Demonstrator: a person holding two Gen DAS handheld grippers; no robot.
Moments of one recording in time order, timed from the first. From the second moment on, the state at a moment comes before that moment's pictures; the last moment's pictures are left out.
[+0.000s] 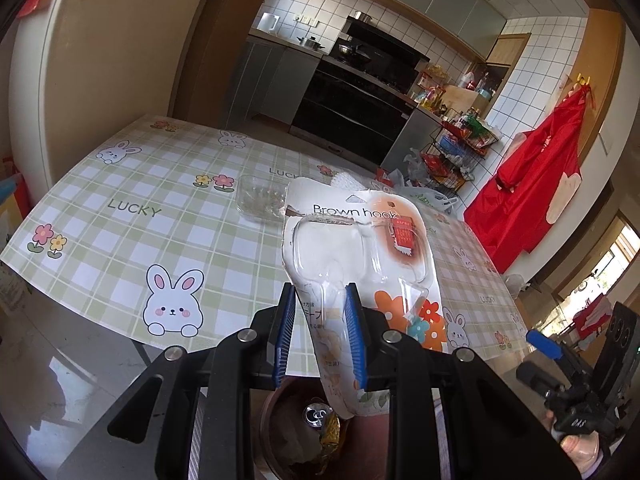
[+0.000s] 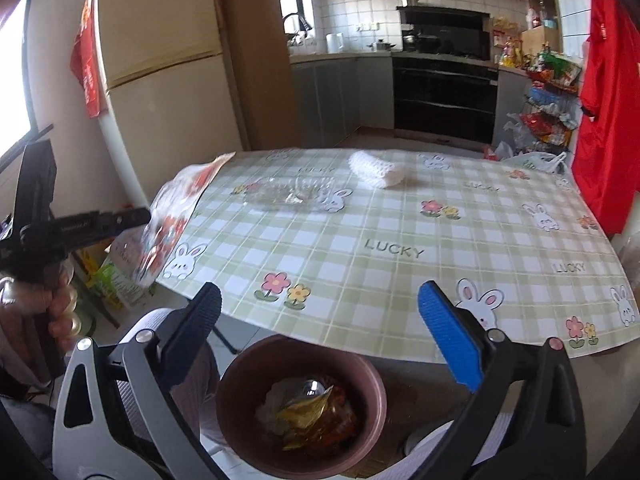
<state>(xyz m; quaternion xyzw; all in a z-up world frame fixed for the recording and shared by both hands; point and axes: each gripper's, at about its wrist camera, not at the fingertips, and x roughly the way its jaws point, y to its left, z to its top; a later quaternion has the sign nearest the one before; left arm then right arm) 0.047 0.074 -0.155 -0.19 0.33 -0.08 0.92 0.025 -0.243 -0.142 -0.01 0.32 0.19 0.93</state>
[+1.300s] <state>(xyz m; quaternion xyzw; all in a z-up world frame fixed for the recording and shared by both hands) 0.037 0.003 -0.199 -0.15 0.39 -0.19 0.89 0.019 -0.279 -0.157 0.07 0.28 0.07 0.96</state>
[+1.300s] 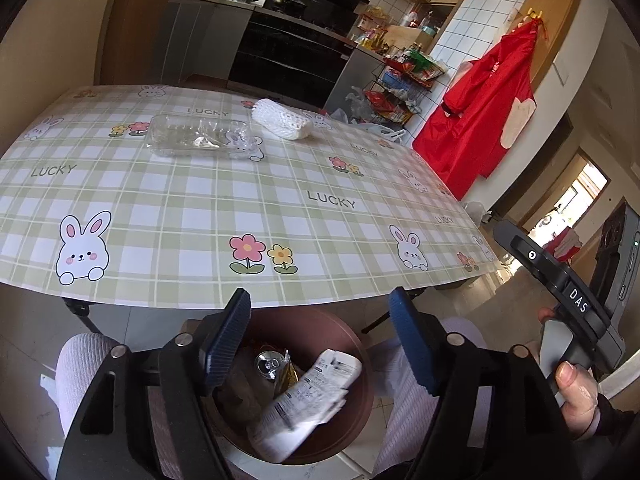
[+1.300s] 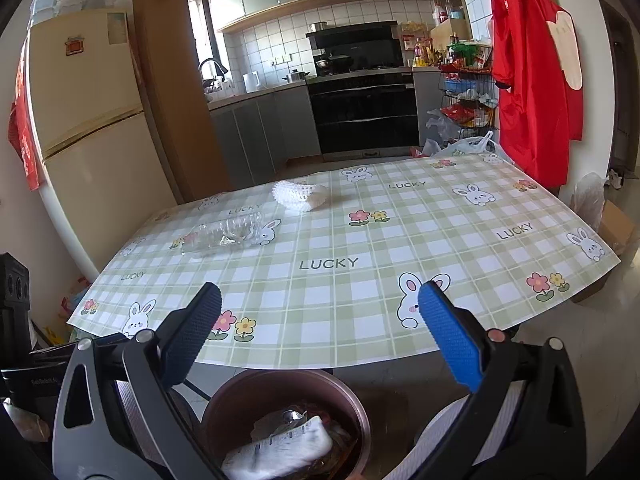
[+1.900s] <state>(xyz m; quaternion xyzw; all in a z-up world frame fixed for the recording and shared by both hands) 0.066 0.050 -0.214 -0.21 0.42 -0.11 0.88 0.043 -0.281 -0.172 0.06 0.32 0.06 0.95</state>
